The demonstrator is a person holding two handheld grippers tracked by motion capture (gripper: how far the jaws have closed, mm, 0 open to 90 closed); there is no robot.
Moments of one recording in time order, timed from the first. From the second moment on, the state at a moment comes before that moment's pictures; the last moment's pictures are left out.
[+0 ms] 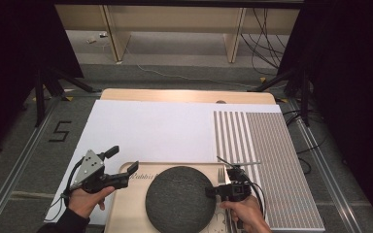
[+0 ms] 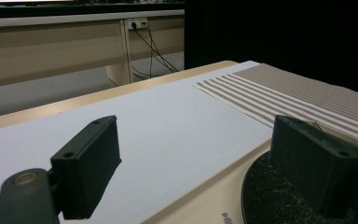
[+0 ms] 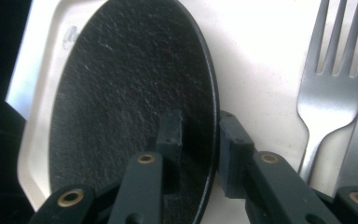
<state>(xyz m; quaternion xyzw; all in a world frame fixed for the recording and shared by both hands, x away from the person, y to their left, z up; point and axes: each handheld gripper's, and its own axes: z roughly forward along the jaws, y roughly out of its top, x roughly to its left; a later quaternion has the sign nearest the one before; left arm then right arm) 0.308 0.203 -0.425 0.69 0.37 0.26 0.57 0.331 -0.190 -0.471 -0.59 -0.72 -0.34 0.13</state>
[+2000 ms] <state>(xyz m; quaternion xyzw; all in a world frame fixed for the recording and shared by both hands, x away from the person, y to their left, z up) 0.307 0.204 -0.426 0.69 0.36 0.26 0.57 0.296 -0.221 -0.392 -0.41 -0.72 -0.51 -0.22</state>
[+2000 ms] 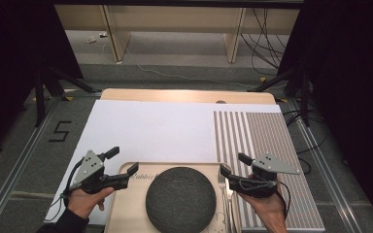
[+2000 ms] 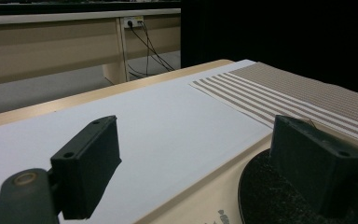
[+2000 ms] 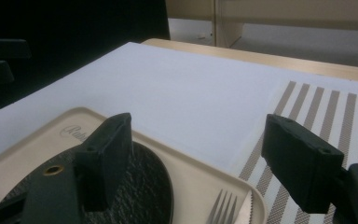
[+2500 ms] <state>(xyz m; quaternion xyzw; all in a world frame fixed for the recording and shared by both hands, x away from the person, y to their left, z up) 0.307 0.204 -0.426 0.69 0.36 0.26 0.57 0.286 -0.227 -0.392 -0.40 -0.72 -0.51 -0.24</state>
